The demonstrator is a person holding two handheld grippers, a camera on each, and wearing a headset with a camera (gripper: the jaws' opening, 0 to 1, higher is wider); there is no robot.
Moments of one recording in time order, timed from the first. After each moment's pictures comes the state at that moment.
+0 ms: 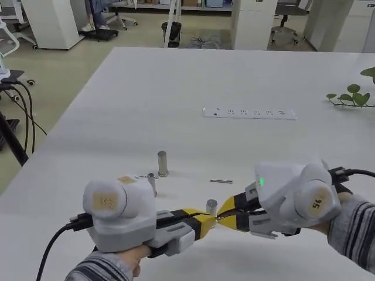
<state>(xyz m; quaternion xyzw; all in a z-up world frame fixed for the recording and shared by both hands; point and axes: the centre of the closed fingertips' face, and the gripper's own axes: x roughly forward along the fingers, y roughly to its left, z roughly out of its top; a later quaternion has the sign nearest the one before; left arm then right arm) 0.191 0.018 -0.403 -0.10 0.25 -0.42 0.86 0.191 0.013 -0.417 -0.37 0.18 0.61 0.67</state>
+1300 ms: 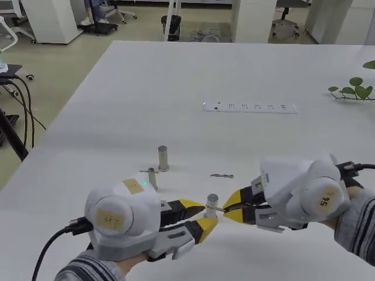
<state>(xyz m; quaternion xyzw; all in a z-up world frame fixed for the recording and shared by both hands) 0.194 0.022 -0.406 0.04 0.20 -0.44 0.87 0.195 0.002 -0.417 -0.40 0.18 0.59 0.67</state>
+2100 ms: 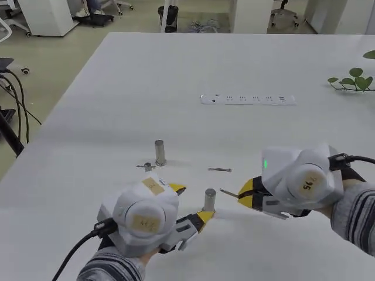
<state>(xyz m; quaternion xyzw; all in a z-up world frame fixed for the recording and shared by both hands) 0.227 0.032 -0.438 0.13 0.22 -0.35 0.90 0.232 -0.033 -0.445 -0.41 0.26 0.52 0.71</state>
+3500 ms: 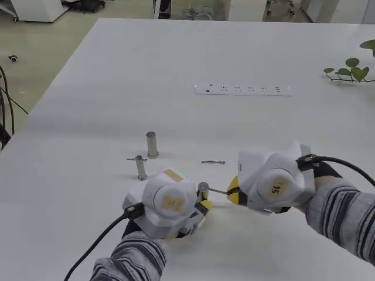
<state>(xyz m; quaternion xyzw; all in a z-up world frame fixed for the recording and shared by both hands) 0.246 0.008 -0.478 0.10 0.27 -0.34 0.90 0.237 -0.027 -0.460 -0.45 0.26 0.51 0.68</state>
